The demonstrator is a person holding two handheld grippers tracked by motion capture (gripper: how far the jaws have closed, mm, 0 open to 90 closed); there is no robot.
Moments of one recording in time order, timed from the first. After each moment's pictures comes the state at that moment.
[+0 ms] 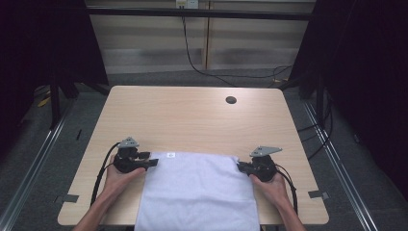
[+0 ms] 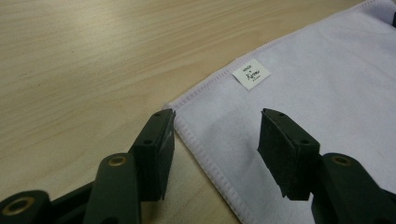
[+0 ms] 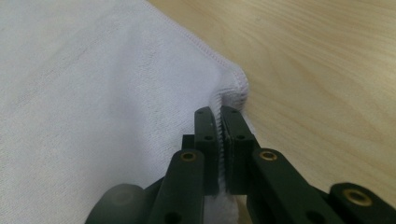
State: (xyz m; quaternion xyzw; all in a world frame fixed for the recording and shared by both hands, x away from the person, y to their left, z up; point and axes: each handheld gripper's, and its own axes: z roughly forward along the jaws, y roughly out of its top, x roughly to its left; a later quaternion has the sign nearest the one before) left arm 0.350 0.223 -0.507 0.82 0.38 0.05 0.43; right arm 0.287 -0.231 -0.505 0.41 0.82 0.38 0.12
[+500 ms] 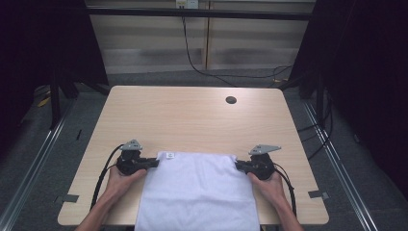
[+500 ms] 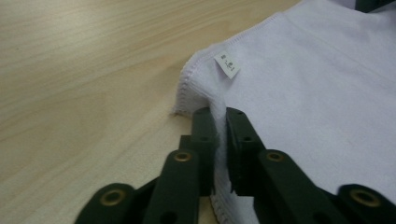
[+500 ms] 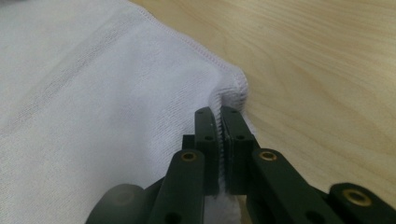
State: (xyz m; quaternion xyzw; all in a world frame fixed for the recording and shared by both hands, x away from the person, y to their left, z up) left arm 0.344 0.216 -0.509 0.84 0.34 0.02 0.43; right arm 0.293 -0.228 -0.507 0.43 0.81 0.40 0.11
